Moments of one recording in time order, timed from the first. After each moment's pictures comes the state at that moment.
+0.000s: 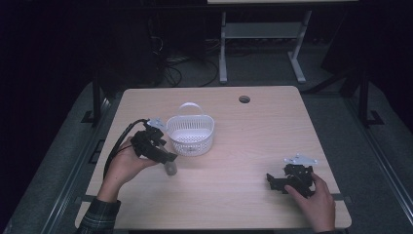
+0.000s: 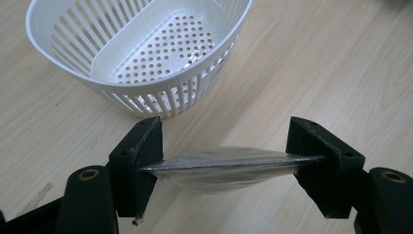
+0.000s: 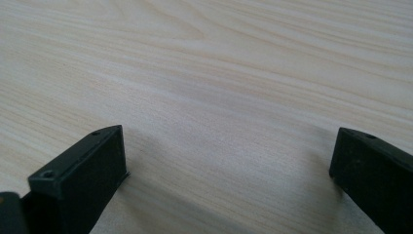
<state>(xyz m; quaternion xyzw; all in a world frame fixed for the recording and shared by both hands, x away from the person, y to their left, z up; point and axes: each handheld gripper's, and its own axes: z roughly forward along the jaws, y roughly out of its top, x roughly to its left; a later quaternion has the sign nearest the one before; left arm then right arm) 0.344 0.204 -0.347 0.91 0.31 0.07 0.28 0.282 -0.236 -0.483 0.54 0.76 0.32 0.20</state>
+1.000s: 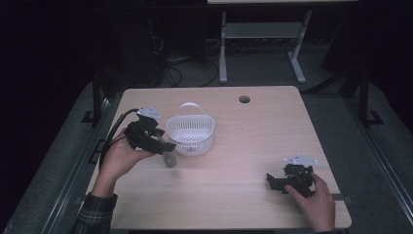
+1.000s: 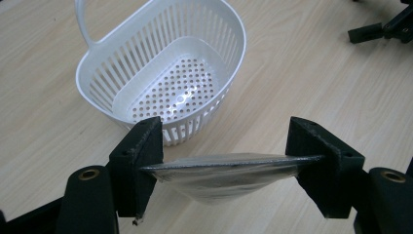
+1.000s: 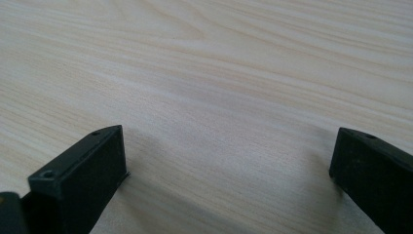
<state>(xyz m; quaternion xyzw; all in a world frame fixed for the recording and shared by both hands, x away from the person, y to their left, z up) 0.344 0.208 -0.308 0.89 0.32 0.08 0.32 0.282 -0.236 -0.483 0.54 0.76 0.32 0.20</state>
